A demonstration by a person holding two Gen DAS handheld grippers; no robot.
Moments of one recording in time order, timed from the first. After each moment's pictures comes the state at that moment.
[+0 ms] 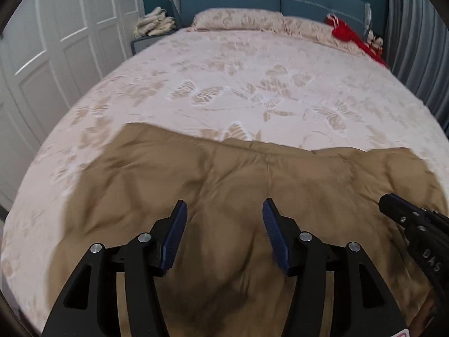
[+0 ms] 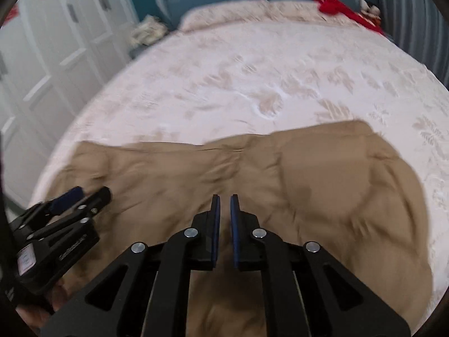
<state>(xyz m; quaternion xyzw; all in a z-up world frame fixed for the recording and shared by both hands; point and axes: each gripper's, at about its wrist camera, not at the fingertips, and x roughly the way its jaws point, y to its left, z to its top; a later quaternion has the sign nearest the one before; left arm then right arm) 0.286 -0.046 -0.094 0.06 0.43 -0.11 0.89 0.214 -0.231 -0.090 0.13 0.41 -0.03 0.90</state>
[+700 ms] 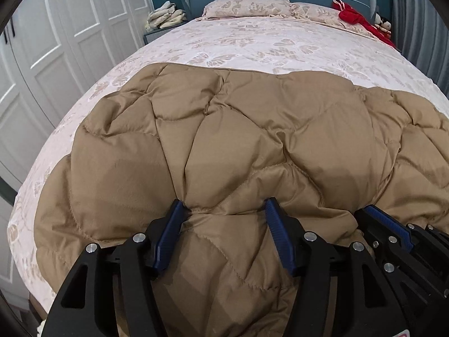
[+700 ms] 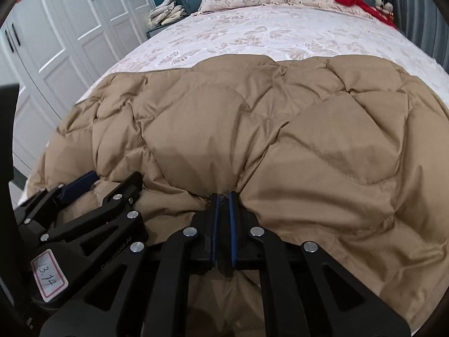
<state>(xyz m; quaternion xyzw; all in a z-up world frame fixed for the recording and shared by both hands) 0.233 -0.041 -0.146 0.10 0.44 -0.07 0.89 0.166 -0.168 -0.149 0.12 0.44 -0.01 0.89</state>
